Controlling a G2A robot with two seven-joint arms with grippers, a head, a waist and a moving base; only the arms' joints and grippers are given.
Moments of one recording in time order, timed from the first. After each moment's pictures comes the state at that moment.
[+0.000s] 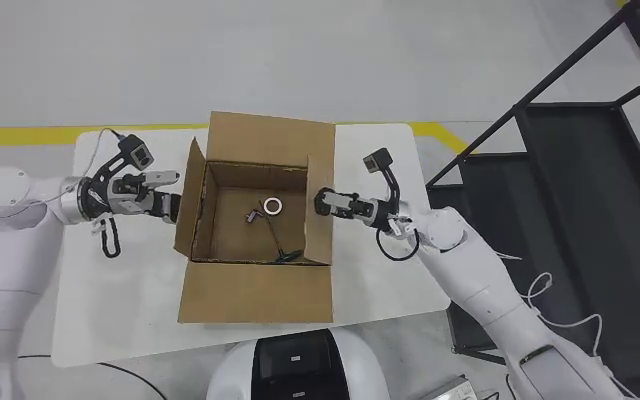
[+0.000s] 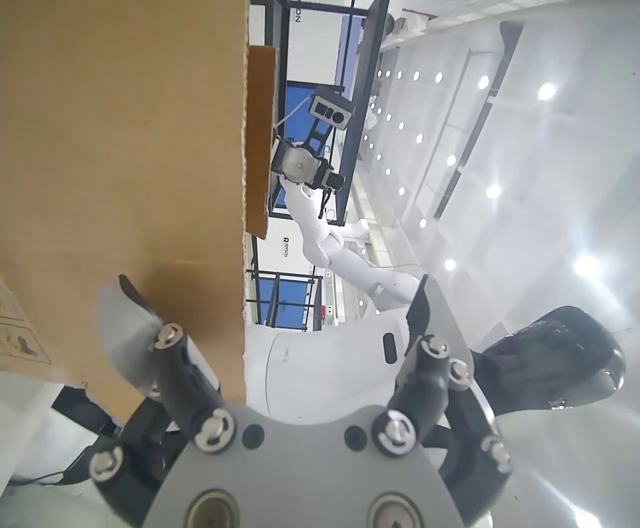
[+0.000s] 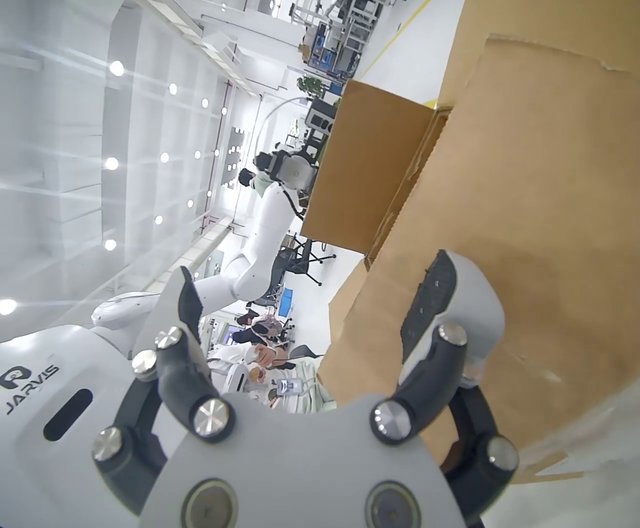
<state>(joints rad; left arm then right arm) 0.82 -0.88 -1.20 -1.19 -0.64 0.00 -1.54 -1.08 -1.09 1.03 -1.38 0.43 -0.57 0.84</state>
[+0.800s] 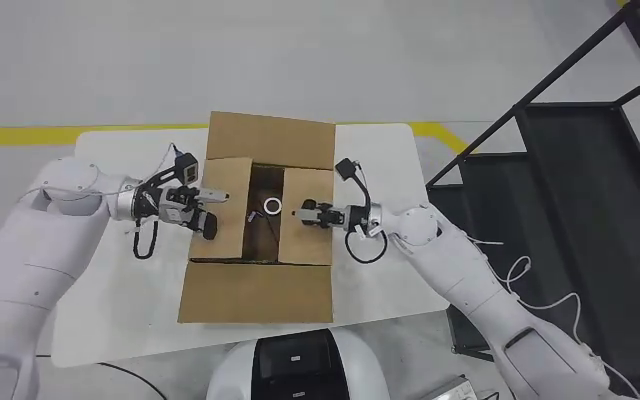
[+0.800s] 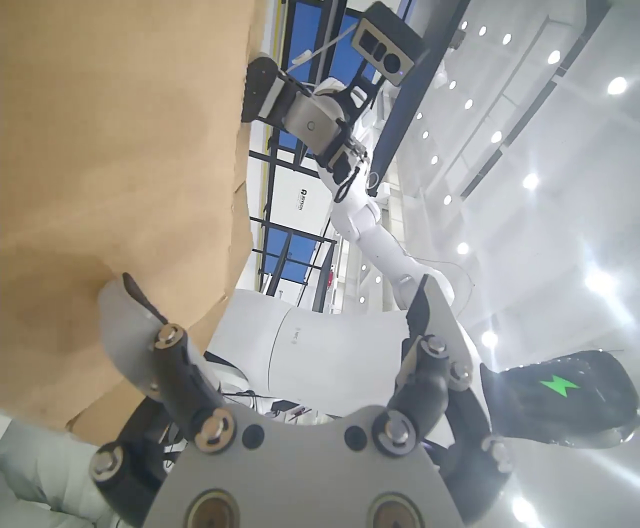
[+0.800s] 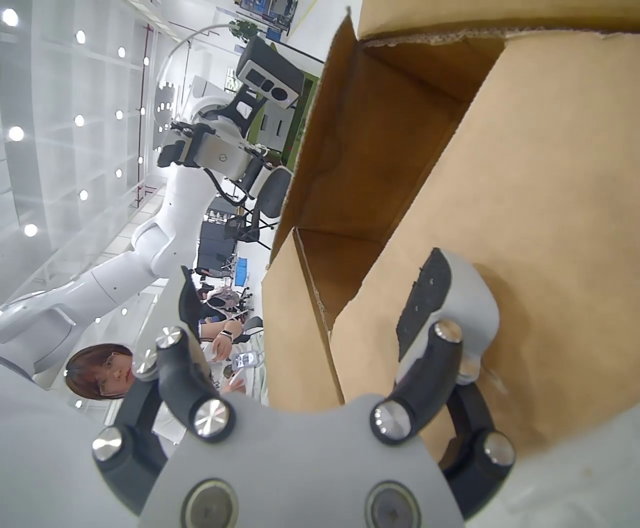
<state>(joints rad) 0.65 -0.93 -0.86 -1.07 -0.60 0.05 -1.54 -0.99 -1.14 0.91 -1.27 0.20 -0.52 0.79</state>
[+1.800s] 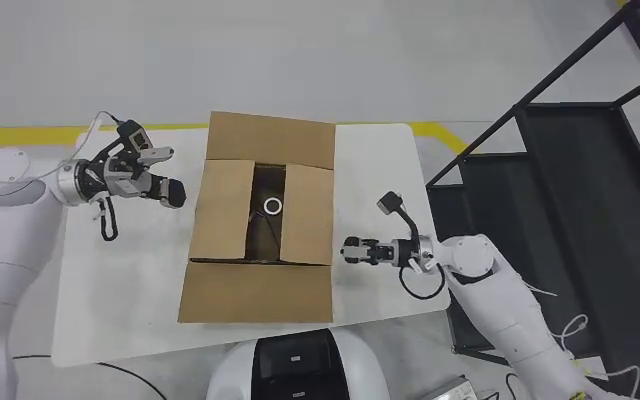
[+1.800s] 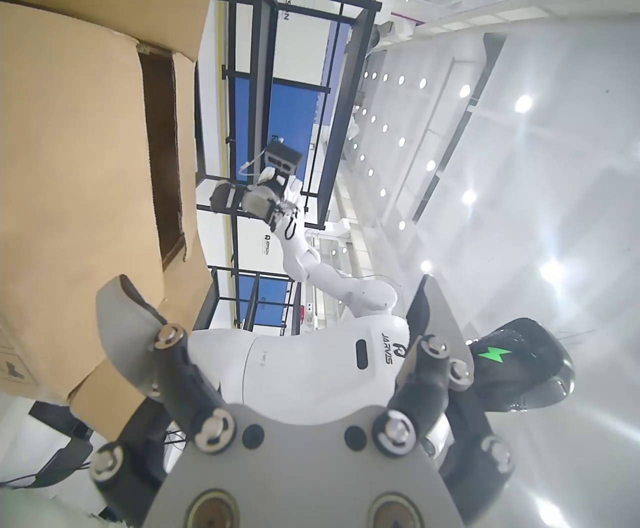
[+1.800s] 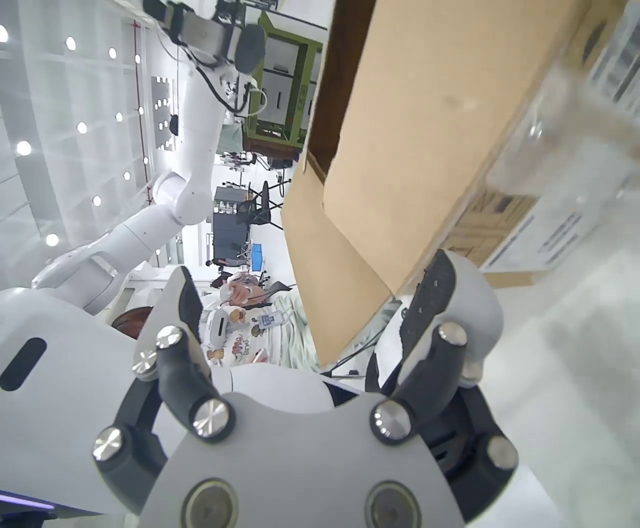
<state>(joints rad) 0.64 -0.86 -1.02 -0.99 -0.80 0.01 -1.54 -1.40 -1.03 1.26 -1.57 0.26 -0.43 1.07</state>
